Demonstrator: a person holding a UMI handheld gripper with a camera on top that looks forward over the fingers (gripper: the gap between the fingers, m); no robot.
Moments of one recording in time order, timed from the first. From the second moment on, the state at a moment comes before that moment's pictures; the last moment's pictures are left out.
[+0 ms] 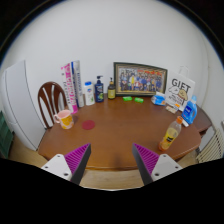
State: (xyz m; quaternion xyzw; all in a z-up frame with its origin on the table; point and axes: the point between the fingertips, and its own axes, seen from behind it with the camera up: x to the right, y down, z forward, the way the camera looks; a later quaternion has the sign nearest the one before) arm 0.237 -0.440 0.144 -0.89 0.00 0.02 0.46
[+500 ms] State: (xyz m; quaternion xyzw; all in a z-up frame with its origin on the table) arm 0.501 -0.356 0.009 -0.86 0.06 -0.01 0.51
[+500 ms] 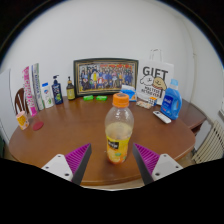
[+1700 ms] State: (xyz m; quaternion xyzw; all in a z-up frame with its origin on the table) arm 0.289 -0.159 0.211 -0.68 -0.29 -0.38 0.56
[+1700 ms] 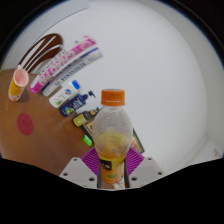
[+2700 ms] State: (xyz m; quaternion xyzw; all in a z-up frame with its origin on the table) arm 0.071 -0.109 0.135 -0.77 -0.29 -0.20 0.53
